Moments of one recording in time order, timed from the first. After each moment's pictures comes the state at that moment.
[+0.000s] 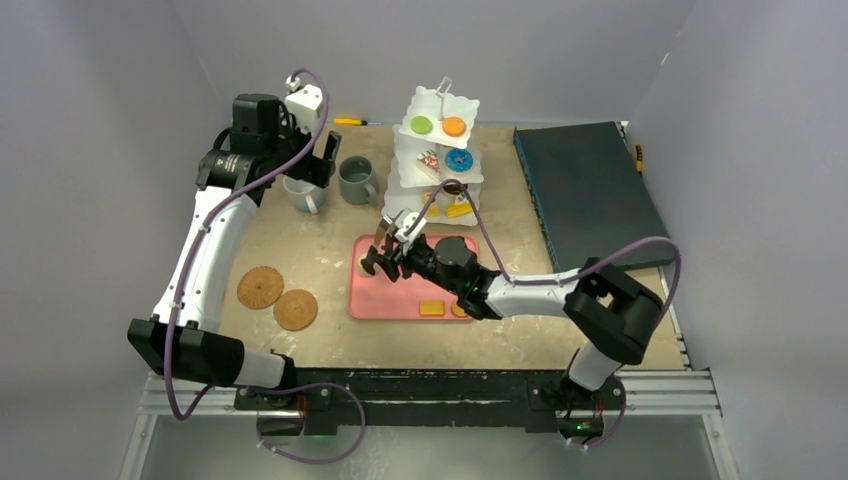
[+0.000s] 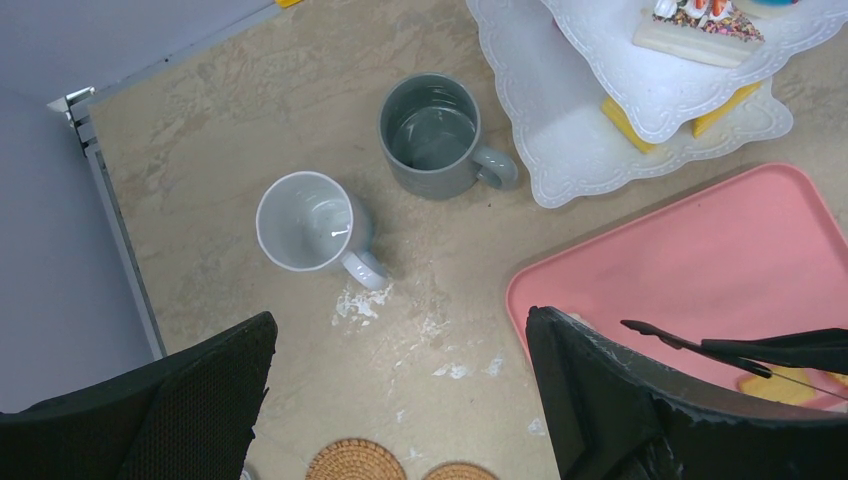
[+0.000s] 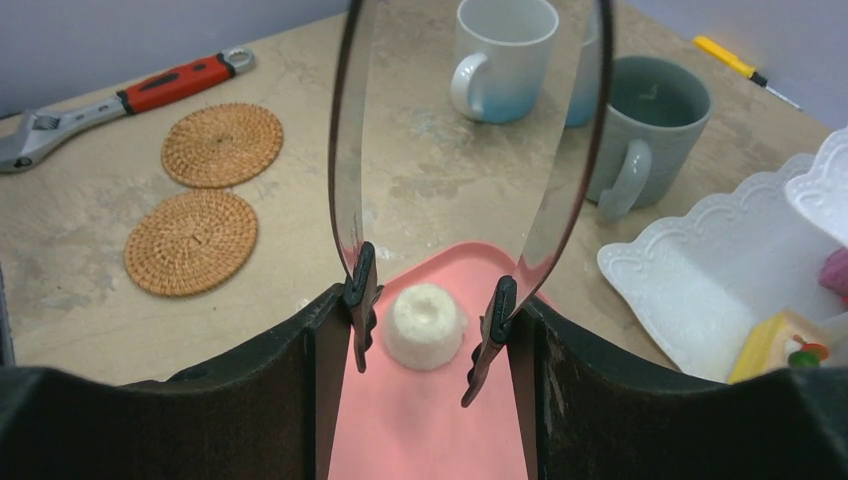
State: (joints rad) left arm -0.16 1.40 1.61 -0.81 0.12 0.22; right arm 0.99 1.62 0.78 0.70 0.03 -0.02
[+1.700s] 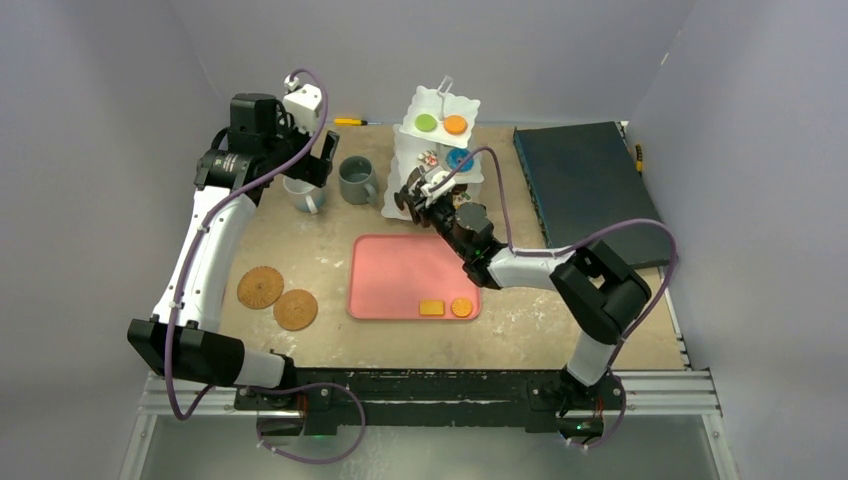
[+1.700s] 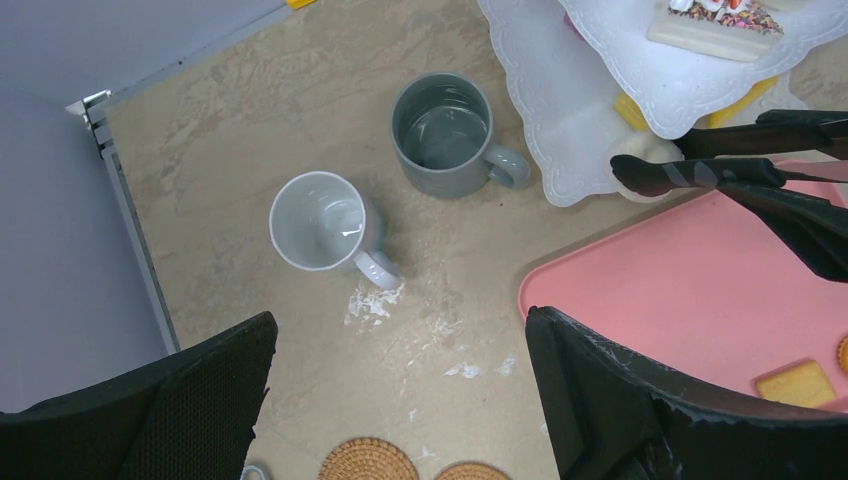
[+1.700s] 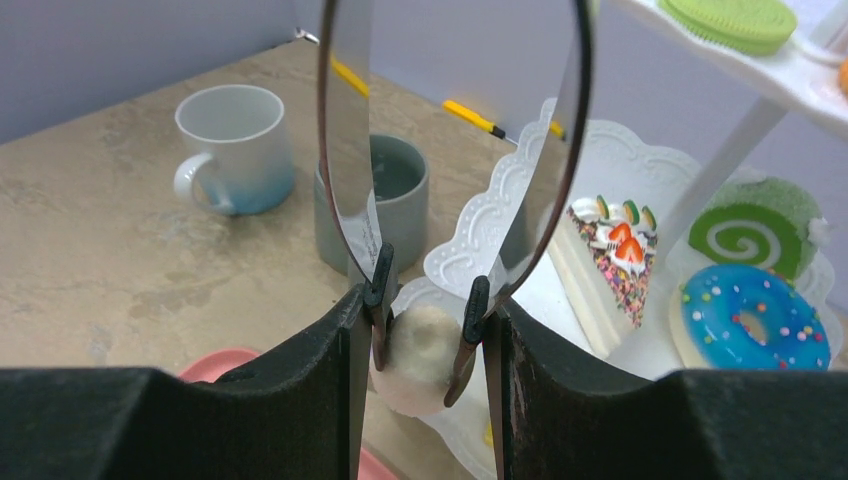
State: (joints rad) left arm -0.15 1.40 1.61 -0.81 0.12 0.25; right arm 0.77 1.74 0.88 0.88 0.14 -0.11
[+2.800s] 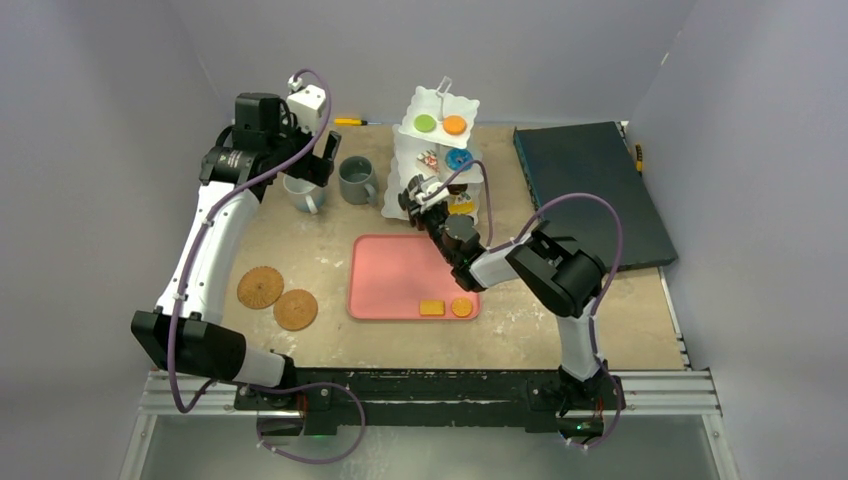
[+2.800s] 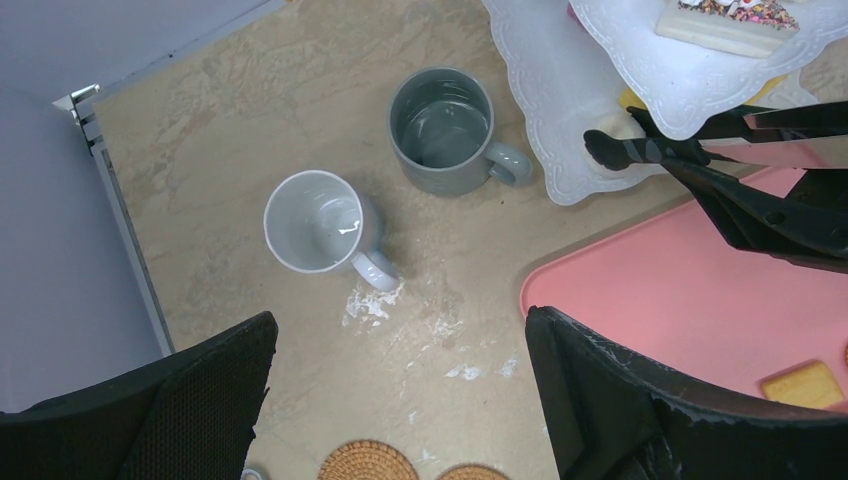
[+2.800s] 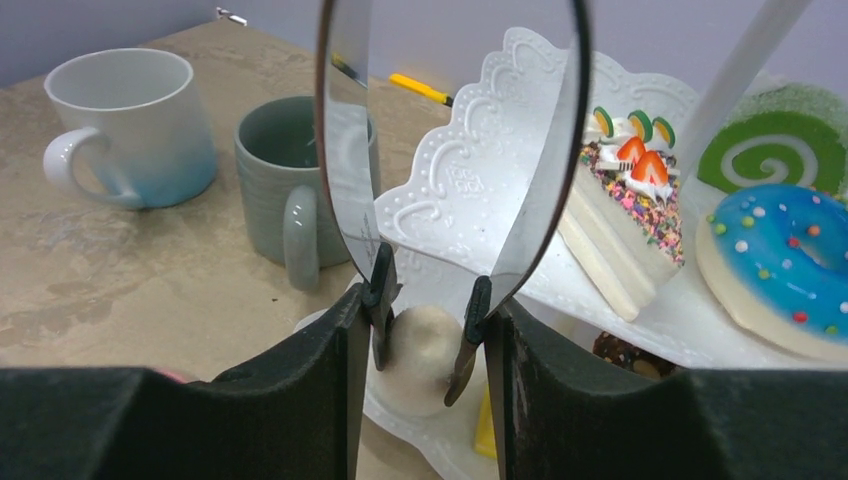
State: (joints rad) left arm -0.15 1.43 1.61 -0.80 0.12 0.25; right arm 0.77 2.01 0.91 1.14 0.26 -0.14
